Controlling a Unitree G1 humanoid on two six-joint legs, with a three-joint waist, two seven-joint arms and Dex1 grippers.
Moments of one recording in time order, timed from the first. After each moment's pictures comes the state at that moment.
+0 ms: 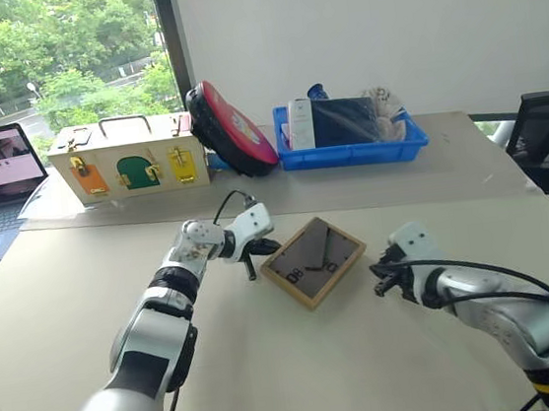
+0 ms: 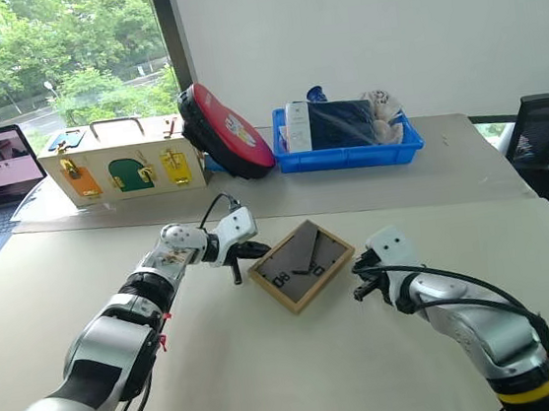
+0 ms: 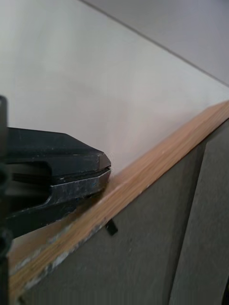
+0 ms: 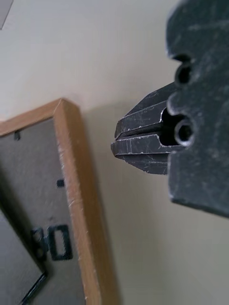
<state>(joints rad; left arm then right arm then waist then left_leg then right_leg) -1.10 0.31 -0.25 1.14 0.12 -0.17 -1.16 -0.34 -0.65 0.12 -0.34 0.45 0.93 0.27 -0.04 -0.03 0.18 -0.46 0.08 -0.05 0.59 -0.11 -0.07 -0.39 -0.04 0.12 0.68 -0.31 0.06</state>
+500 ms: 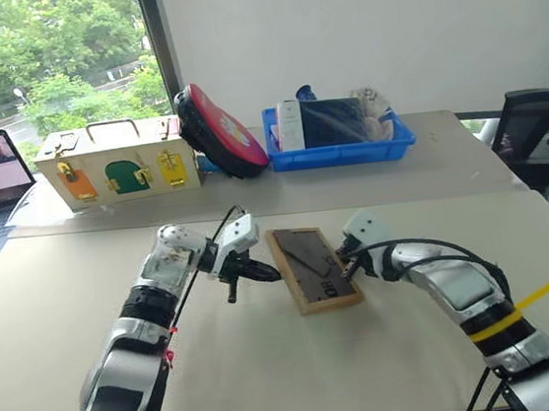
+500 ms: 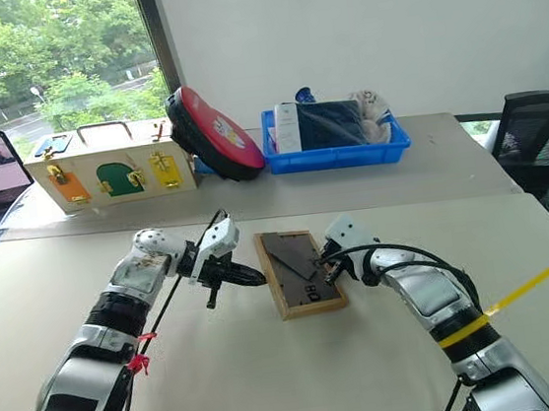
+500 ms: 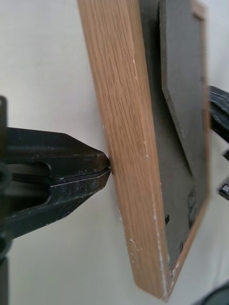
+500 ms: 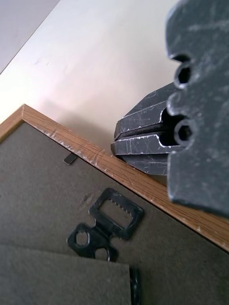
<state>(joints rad) -0.89 0.47 -0.22 0.49 -0.07 0.34 -1.51 -0.63 -0.54 0.34 0.11 0.17 0.59 0.61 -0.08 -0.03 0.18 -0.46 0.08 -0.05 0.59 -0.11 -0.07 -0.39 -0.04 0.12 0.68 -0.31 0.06</state>
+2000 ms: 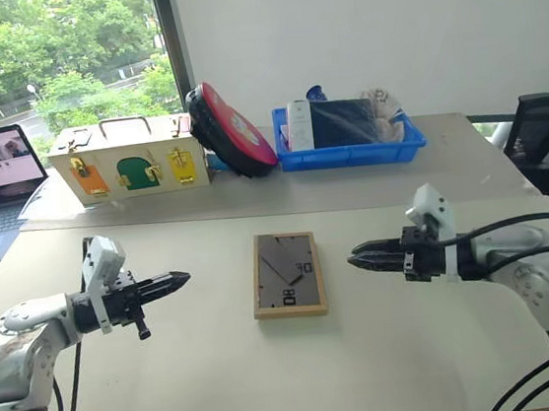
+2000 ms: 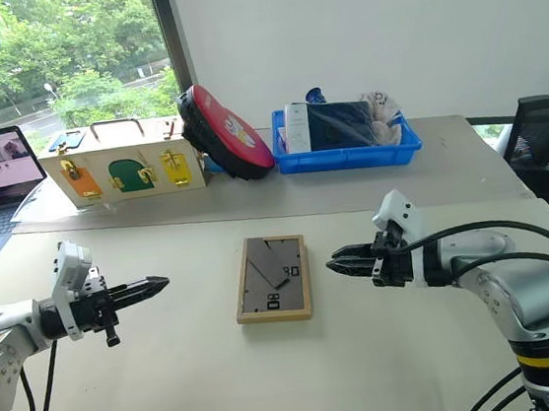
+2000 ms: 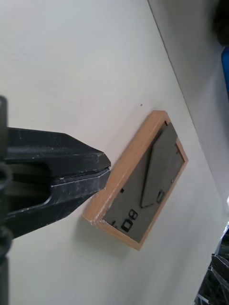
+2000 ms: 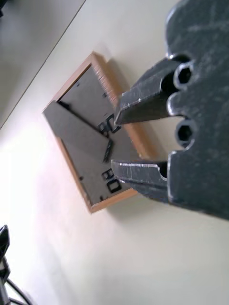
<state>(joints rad) -0.19 0.77 0.37 -0.23 -0.58 0.76 -1.08 -0.42 -0.75 -0.10 -0.38 0.64 0.89 0.95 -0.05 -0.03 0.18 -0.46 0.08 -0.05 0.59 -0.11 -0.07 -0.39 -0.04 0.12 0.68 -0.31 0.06</state>
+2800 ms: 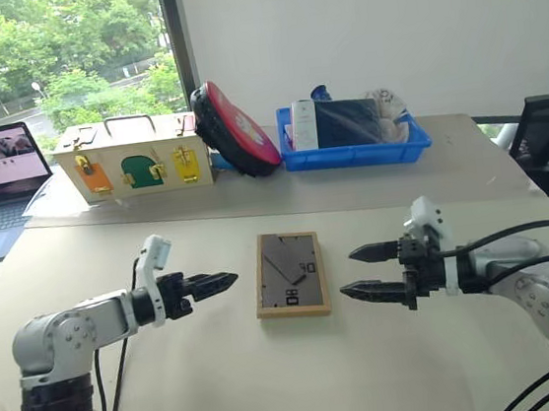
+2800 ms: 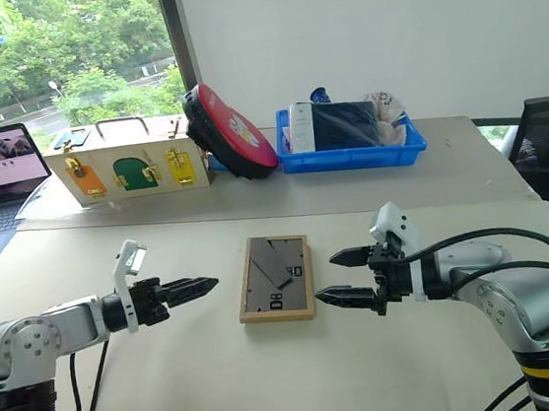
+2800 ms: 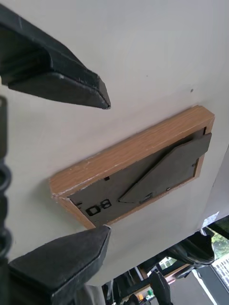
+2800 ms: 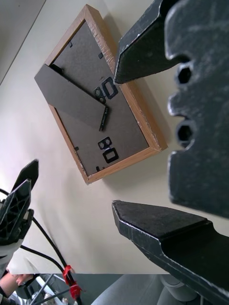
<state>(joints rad) -0.47 0.56 0.30 -0.12 -0.85 1.37 -0.60 -0.38 -0.77 -0.05 -0.40 0.68 0.88 0.95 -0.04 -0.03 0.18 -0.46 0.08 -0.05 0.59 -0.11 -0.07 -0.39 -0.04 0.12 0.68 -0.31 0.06</state>
